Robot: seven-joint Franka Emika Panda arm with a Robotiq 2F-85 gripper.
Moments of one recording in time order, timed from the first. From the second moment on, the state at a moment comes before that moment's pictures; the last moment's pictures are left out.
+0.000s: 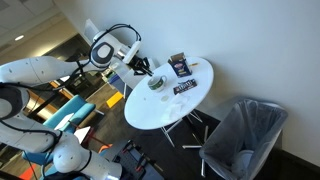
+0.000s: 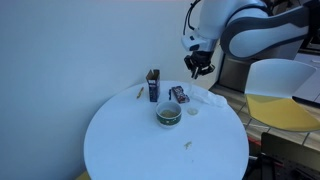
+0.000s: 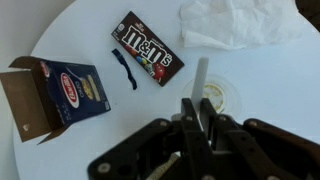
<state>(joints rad) -0.02 -0.11 -0.07 -2.09 -0.34 2.23 -1.47</state>
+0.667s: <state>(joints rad) 0.02 -0.02 0.01 -2.01 -0.56 2.26 -1.51</state>
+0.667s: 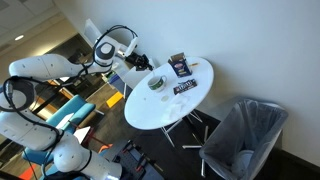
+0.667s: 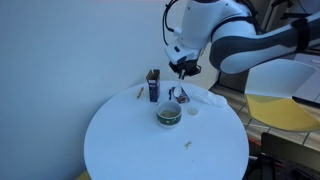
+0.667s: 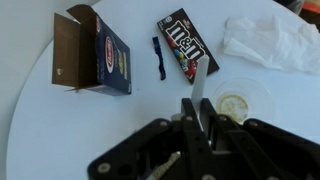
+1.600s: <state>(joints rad) 0.04 0.13 0.03 -1.96 -0.65 2.38 -1.51</state>
